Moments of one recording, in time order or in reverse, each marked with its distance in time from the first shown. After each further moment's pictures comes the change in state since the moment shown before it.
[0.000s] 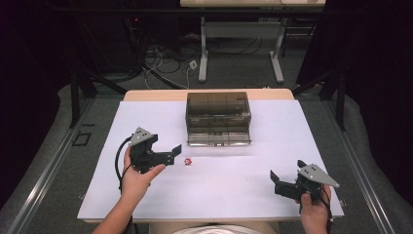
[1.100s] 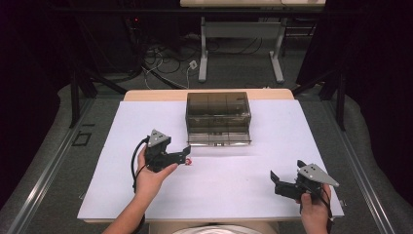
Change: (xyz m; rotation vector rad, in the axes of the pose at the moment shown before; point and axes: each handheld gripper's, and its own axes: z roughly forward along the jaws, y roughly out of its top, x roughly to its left) left arm -0.009 -0.016 0.040 0.065 0.043 0.026; right arm -0.002 -0.001 0.002 0.016 0.000 0.001
